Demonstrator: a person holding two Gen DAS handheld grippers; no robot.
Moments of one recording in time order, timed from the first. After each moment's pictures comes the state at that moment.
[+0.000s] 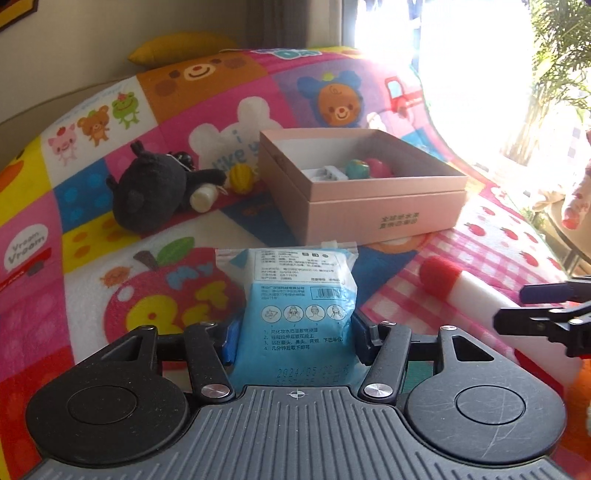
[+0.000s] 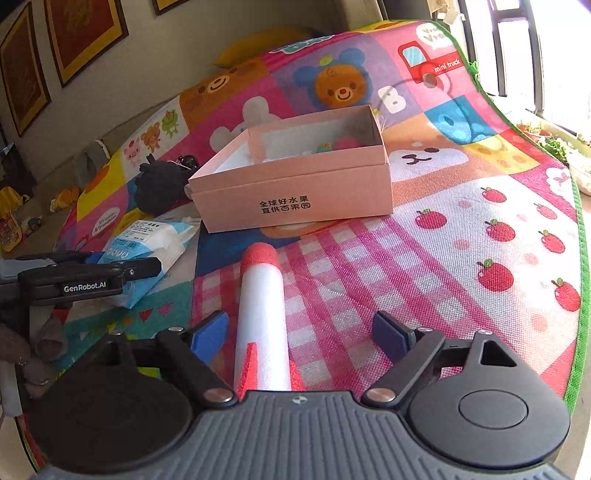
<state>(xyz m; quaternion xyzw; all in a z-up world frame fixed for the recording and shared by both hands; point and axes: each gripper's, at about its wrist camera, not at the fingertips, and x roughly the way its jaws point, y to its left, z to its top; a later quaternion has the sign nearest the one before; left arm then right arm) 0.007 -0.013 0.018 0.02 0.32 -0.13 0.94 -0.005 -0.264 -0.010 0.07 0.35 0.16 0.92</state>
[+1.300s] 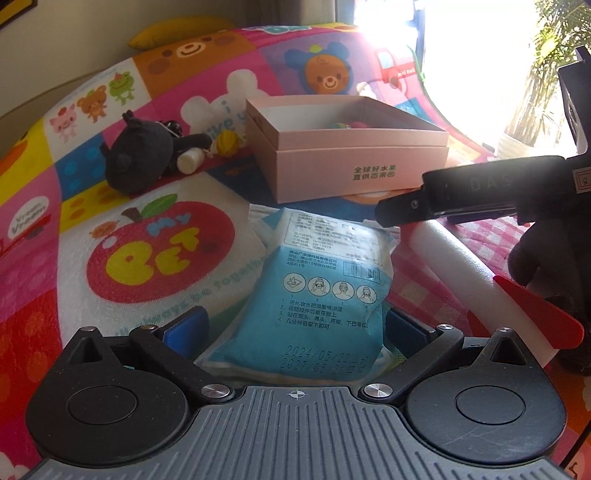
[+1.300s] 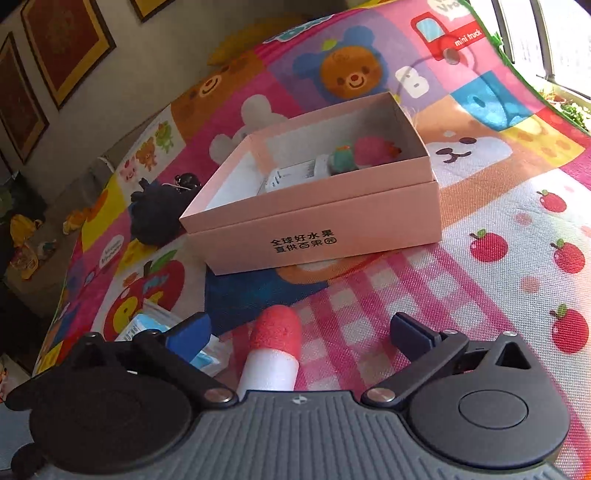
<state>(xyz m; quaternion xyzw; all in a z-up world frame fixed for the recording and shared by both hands) -0.016 -0.038 -0.004 0.04 0.35 -0.10 0.93 0.063 -0.238 -0.014 0.11 0.37 0.19 0.91</state>
